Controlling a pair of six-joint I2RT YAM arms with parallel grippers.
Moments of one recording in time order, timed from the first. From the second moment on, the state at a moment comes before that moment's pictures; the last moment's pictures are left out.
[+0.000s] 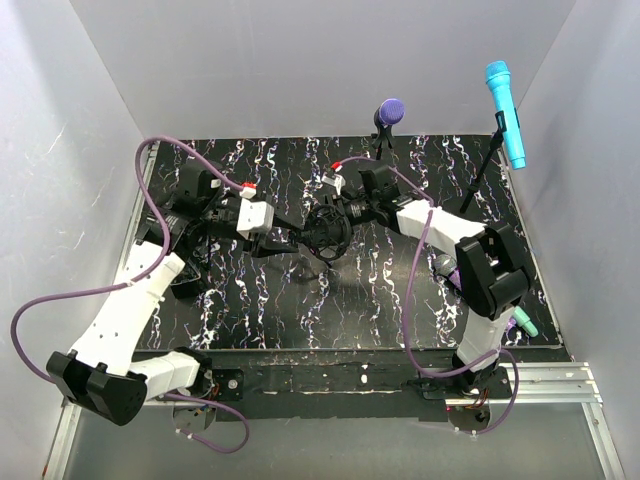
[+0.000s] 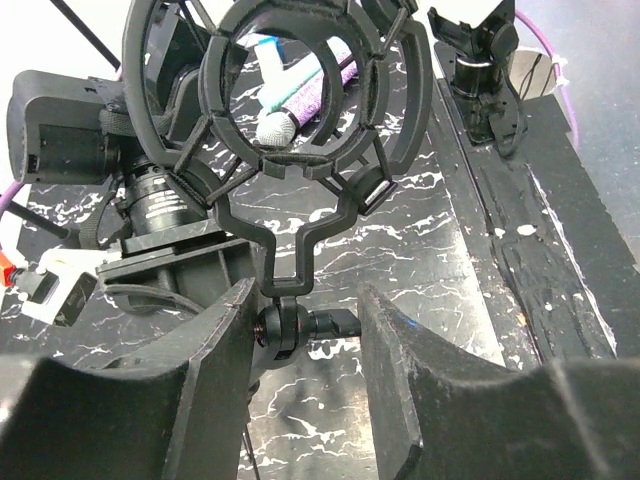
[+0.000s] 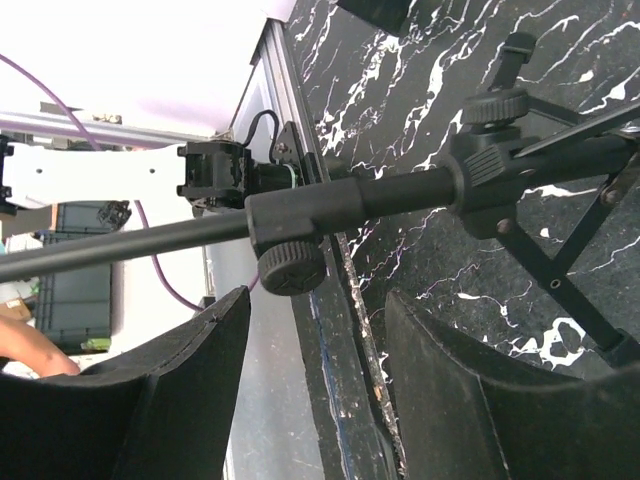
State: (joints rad) left arm -0.39 1.17 1.31 -0.76 1.17 0.89; right arm 0.56 1.80 1.26 -0.10 -1.10 0.52
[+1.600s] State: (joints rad) left arm -0.39 1.00 1.07 -0.28 0.92 0.41; right arm 0.54 1.77 1.23 0.00 -1.11 0.48
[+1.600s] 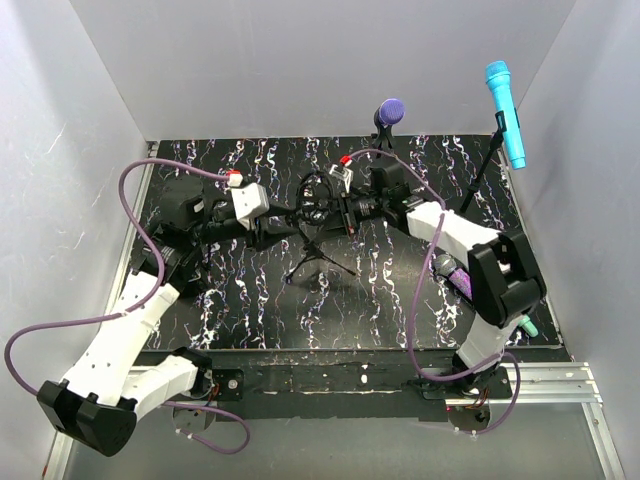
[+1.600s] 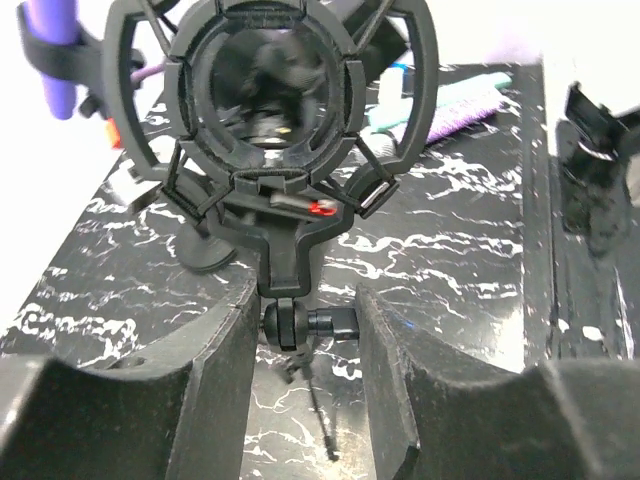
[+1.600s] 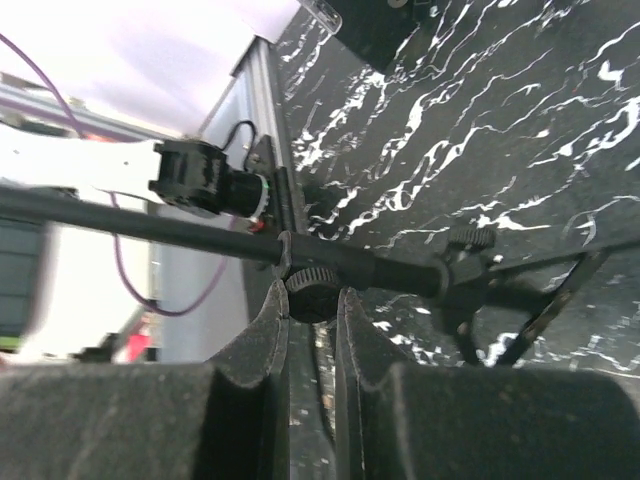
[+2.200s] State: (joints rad) left arm -0.39 1.00 1.06 -0.22 0.94 0.37; right arm 0.67 1.26 0.50 0.53 -0.88 -1.01
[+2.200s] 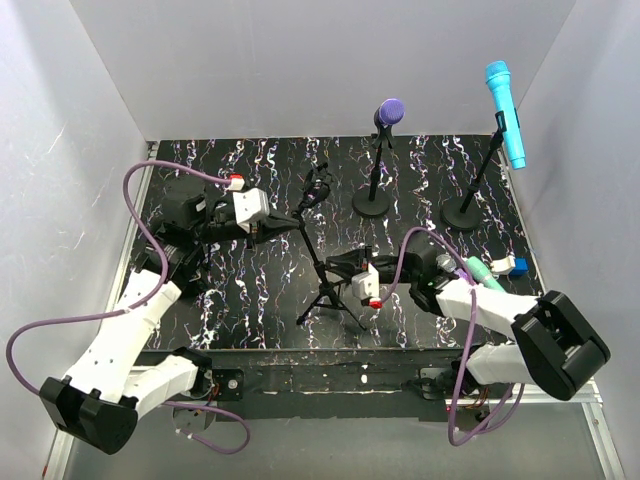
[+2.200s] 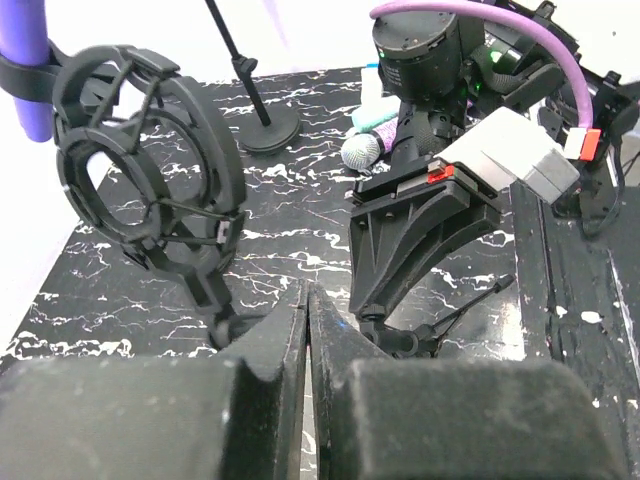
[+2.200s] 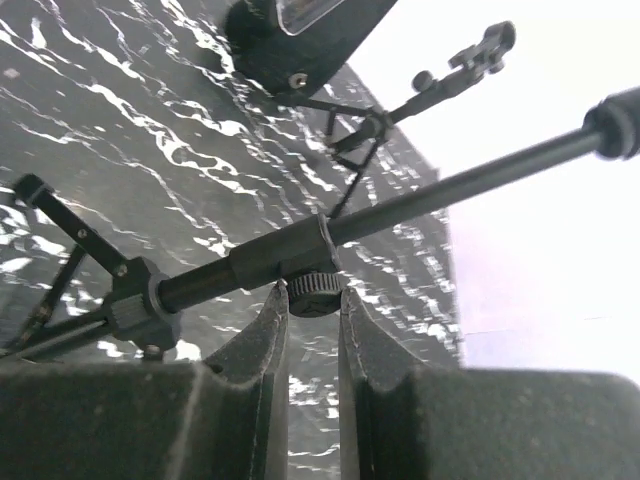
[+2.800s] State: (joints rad) left arm -0.39 1.08 1.06 -0.26 0.89 0.24; right arm 0.71 1.11 0.51 0.26 -0.80 -1.23
